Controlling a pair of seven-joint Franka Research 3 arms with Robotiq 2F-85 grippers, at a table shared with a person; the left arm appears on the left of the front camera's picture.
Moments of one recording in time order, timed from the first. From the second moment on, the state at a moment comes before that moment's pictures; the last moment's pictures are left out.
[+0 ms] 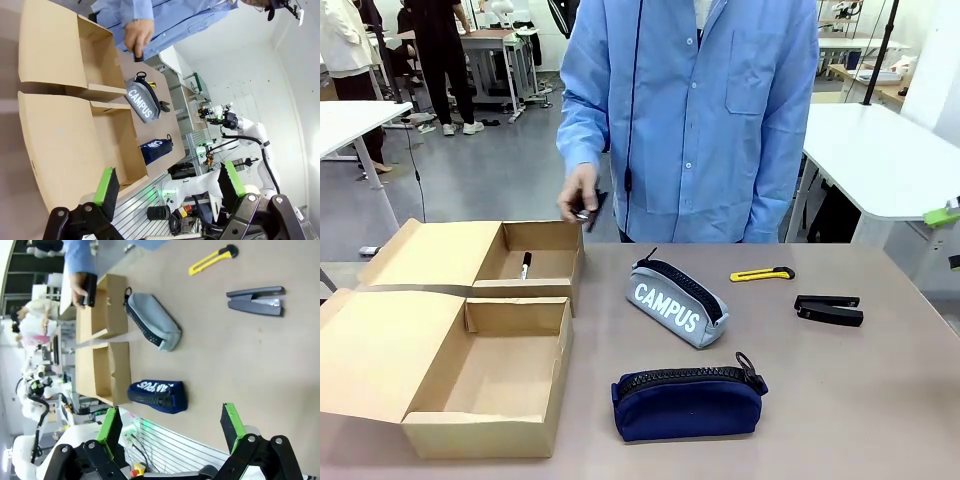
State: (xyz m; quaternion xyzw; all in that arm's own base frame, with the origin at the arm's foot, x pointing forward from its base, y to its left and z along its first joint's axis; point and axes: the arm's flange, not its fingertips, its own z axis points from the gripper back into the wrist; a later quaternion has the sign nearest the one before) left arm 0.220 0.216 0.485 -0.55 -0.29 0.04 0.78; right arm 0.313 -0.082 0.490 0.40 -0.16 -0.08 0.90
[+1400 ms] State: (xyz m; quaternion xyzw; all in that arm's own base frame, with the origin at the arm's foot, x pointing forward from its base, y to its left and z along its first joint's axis) left arm 0.221 0.215 0.485 -0.55 -0.29 0.04 0.78; right arm 0.452 0.274 0.428 0.05 -0.15 0.27 0.95
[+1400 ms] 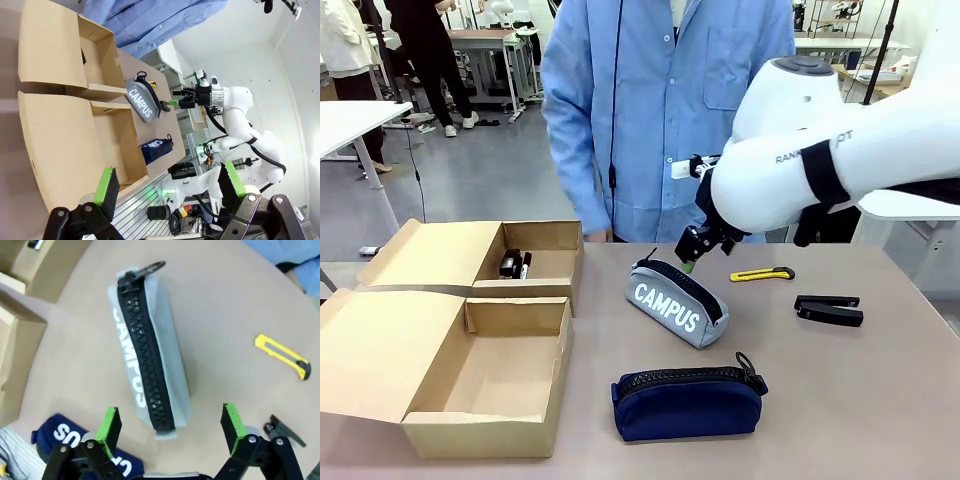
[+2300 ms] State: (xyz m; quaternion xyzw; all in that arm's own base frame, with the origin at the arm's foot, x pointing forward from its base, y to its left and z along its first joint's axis) left arm 0.221 0.215 0.484 -0.55 -0.29 0.04 0.78; right arm 0.488 0.319 0.362 0.04 -0.05 0.31 0.95
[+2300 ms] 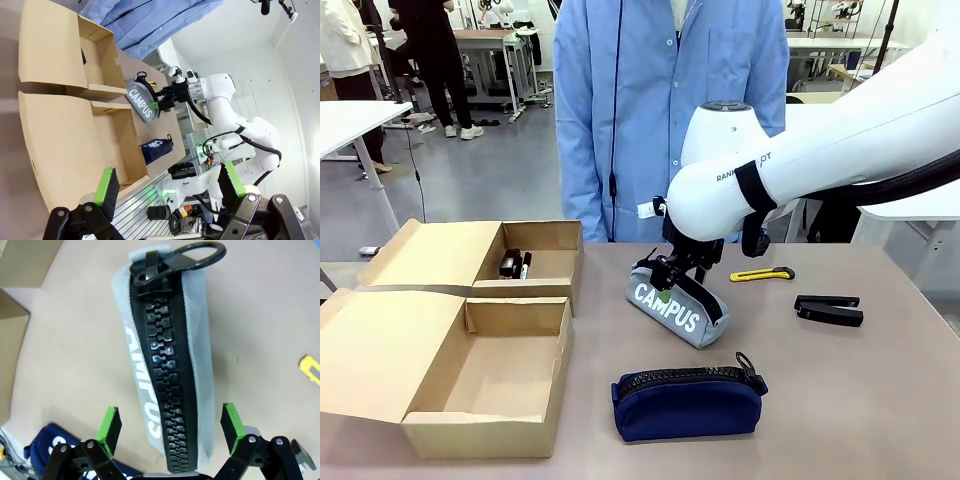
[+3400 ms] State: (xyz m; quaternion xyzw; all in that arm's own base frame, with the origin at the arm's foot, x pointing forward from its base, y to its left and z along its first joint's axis) left arm 0.221 0.215 0.484 -0.55 -0.29 0.04 0.78; right arm 0.495 0.326 0.355 0.01 -0.04 0.31 0.95
